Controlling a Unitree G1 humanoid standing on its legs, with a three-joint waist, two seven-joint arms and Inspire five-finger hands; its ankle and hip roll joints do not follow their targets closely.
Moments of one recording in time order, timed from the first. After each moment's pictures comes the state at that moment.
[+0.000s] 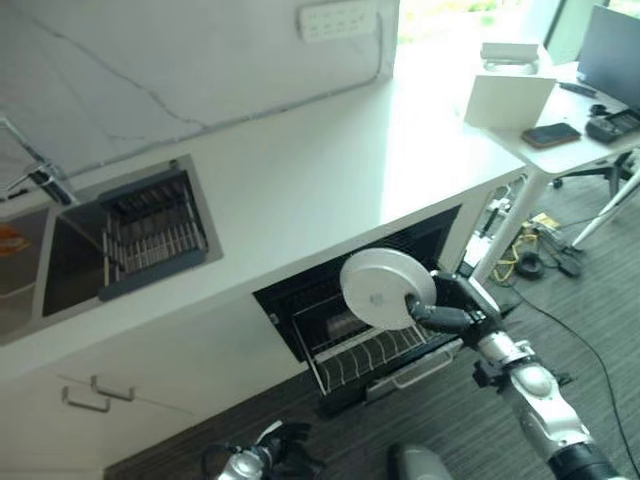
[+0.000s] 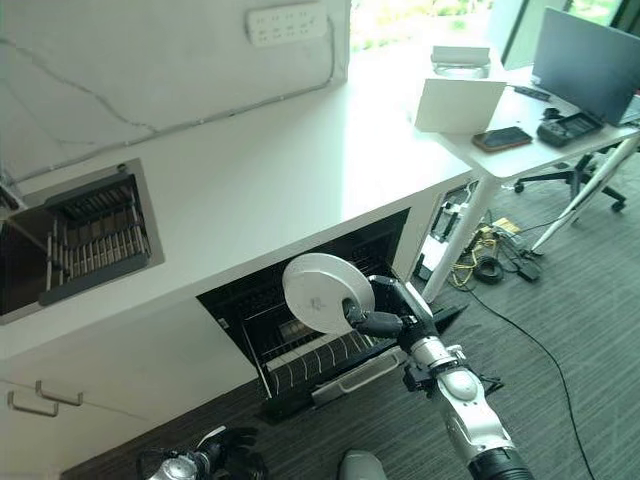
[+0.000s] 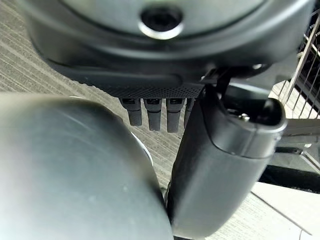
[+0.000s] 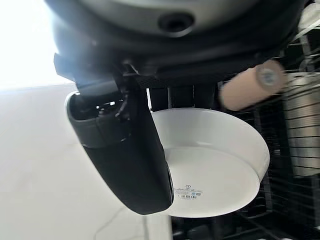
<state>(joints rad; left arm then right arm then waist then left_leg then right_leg) -0.07 0.20 -0.32 1.06 0.10 -0.02 -0.17 -0.08 -0.54 0.24 0.28 0.51 -0.22 0.16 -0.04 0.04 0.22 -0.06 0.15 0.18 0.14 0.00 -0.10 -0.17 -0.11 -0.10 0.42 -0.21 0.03</state>
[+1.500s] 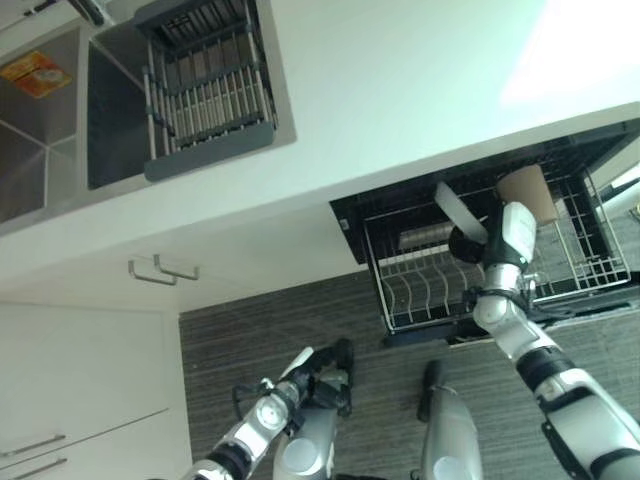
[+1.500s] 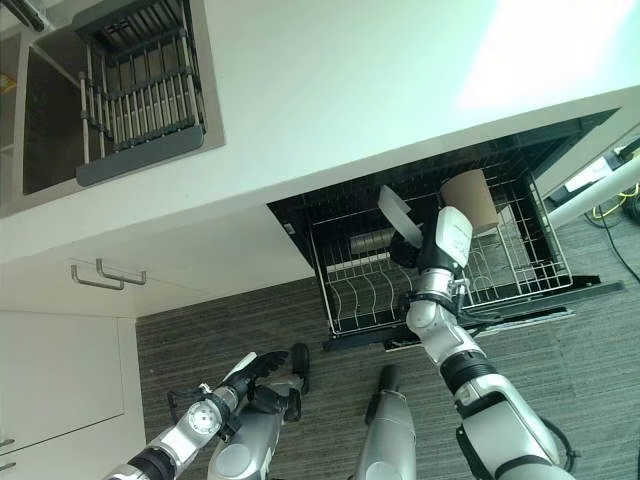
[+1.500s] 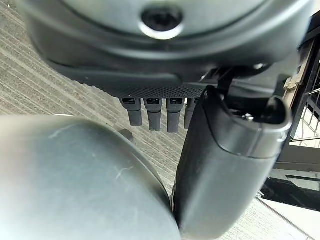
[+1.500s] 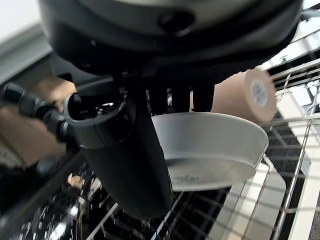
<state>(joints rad) -0.21 0.25 -0.53 0.85 0.10 -0.15 0.00 -0.64 -0.51 0.46 0.79 -0.16 -0.14 -0.71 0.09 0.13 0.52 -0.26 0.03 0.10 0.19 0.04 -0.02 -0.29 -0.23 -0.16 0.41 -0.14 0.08</state>
